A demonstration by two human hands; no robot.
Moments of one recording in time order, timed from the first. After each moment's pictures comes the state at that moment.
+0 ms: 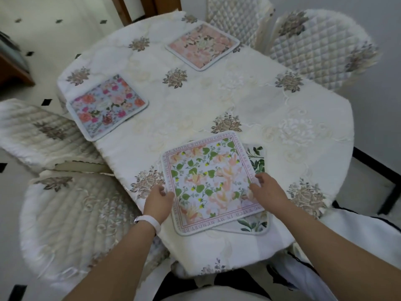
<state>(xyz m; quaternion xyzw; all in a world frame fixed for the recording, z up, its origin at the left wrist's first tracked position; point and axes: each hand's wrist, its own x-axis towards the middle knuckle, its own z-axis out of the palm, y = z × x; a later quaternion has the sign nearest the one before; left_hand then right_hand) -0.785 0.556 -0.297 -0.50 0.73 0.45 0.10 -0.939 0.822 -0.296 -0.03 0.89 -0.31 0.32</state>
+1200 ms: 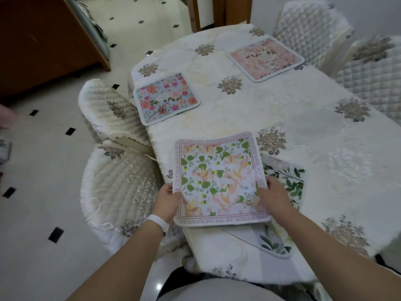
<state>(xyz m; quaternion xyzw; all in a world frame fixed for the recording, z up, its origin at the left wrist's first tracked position) -0.737 0.556 -0.261 -0.58 0.55 0.59 -0.10 -0.931 0.751 -0.271 -0.06 0.83 -0.43 0.35</state>
